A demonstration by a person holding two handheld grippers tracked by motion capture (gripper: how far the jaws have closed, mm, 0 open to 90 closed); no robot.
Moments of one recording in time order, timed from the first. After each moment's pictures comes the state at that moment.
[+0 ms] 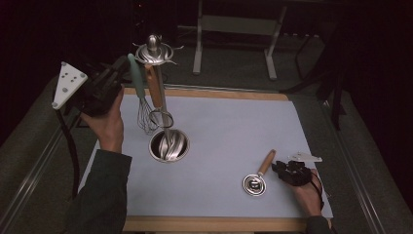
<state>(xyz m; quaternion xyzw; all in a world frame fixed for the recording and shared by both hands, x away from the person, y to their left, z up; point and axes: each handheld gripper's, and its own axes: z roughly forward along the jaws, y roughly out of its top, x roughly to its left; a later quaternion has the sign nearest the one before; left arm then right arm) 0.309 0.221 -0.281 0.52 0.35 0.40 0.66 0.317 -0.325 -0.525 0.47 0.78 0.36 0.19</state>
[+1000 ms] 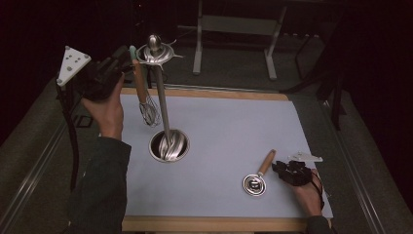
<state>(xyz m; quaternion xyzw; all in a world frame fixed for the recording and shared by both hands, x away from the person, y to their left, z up) 0.340 0.226 -0.270 0.53 0.38 0.39 0.64 0.317 -0.327 -0.525 0.47 0.78 0.36 0.19</state>
